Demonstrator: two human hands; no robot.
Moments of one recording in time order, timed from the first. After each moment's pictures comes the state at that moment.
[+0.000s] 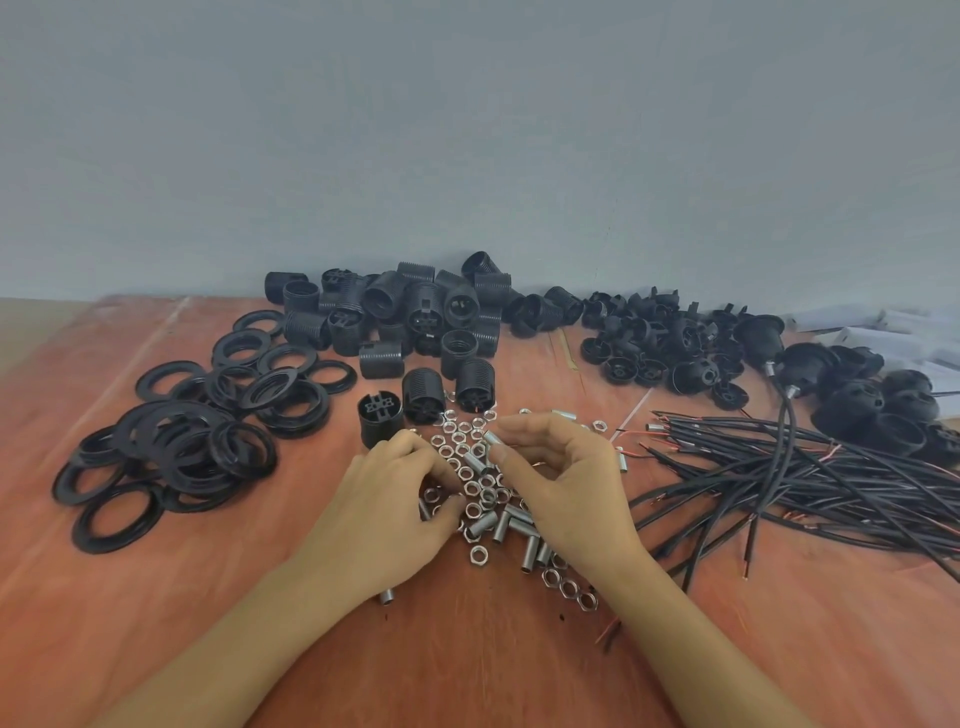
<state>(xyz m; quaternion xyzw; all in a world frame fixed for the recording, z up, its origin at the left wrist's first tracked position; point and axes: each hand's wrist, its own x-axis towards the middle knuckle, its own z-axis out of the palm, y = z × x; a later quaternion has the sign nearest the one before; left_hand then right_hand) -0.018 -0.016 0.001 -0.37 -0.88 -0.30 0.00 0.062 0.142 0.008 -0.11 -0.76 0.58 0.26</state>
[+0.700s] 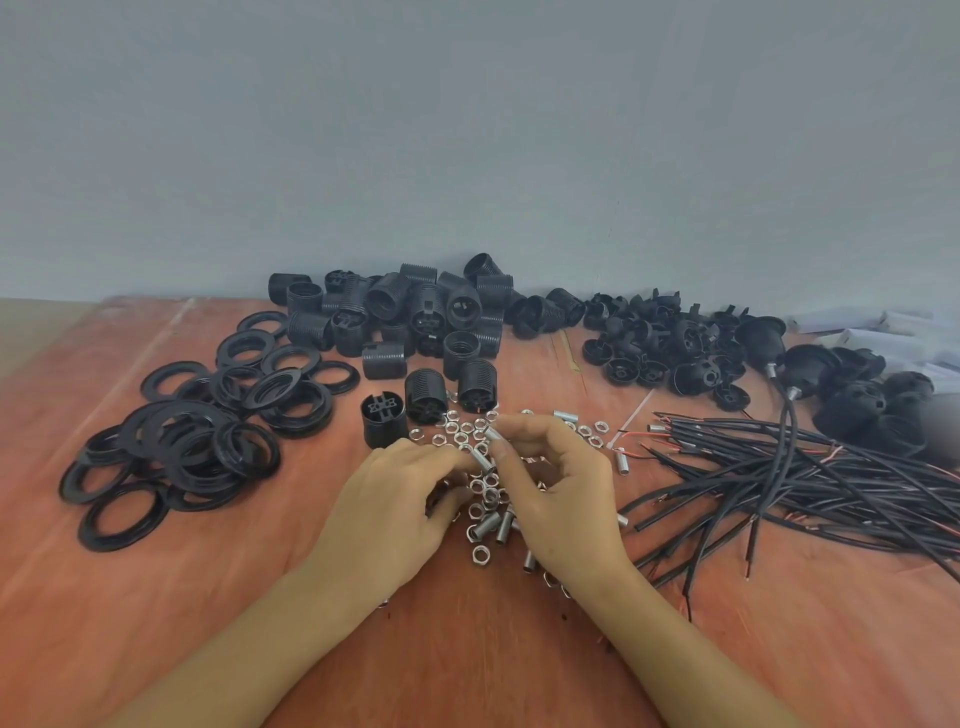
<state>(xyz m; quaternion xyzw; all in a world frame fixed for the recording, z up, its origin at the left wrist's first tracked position) -0.012 -0.012 0.001 -0.43 -0.84 -0.32 0.11 0.060 0.129 0.000 -0.08 -0.77 0.53 0.34</state>
